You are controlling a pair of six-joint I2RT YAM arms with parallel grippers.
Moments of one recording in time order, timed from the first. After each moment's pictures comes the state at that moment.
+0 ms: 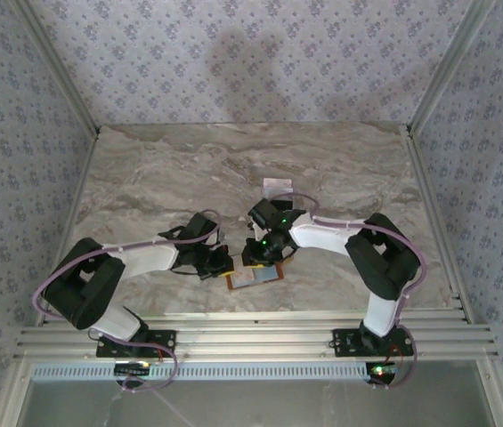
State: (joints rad) left arm -0.66 1.51 0.63 -0.23 0.46 -0.89; right arm 0.80 1.79 1.05 -0.47 -0.41 0.68
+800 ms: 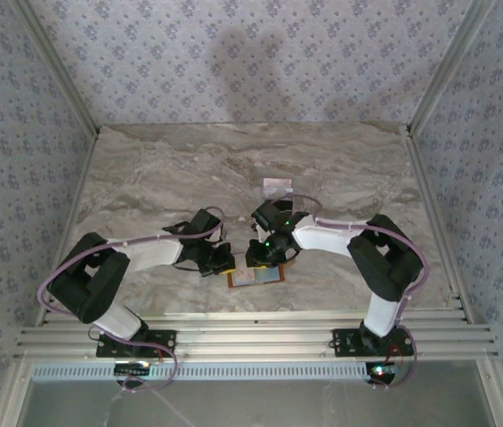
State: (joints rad) left arm -0.66 1.55 0.70 -0.30 0.45 -0.86; right arm 0.79 1.77 1.01 -0.45 -0.39 0.68
